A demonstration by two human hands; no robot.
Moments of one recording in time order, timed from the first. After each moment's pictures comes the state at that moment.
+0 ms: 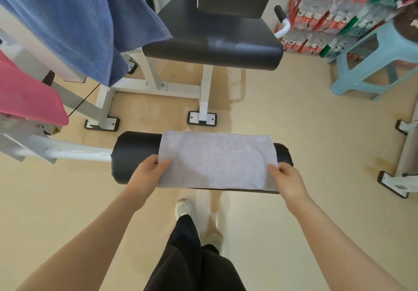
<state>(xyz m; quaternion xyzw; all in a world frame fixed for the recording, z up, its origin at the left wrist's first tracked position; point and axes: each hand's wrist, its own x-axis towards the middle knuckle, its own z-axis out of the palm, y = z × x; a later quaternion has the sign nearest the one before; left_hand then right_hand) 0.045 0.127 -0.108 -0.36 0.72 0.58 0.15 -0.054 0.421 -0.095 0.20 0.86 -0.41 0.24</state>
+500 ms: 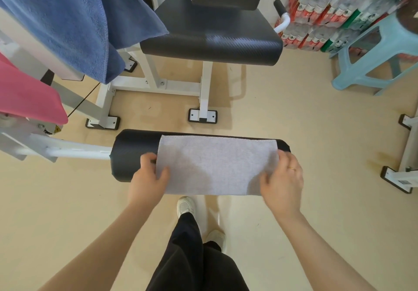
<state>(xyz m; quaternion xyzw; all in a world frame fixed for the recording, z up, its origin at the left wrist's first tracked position) 0.060 0.151 -0.105 -0.36 0.84 0.39 0.07 -0.022 0.408 -0.104 0.03 0.98 -0.17 0.07</state>
